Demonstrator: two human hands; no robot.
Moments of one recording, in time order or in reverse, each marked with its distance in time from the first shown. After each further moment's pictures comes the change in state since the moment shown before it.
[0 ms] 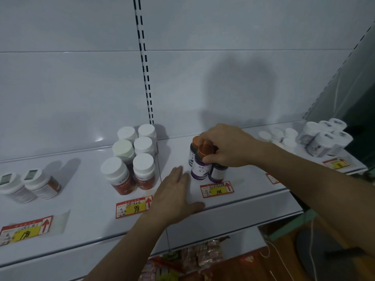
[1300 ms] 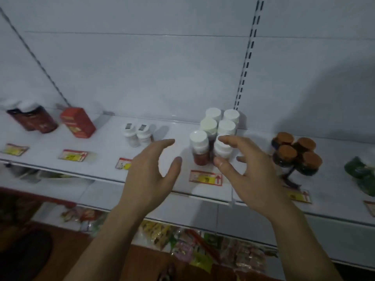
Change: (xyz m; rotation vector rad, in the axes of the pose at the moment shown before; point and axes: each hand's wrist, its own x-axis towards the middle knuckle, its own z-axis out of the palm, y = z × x) left_hand -0.172 -0.051 -0.098 -0.125 0.762 -0.305; right_hand -0.026 -0.150 0.051 0.892 0.410 -0.141
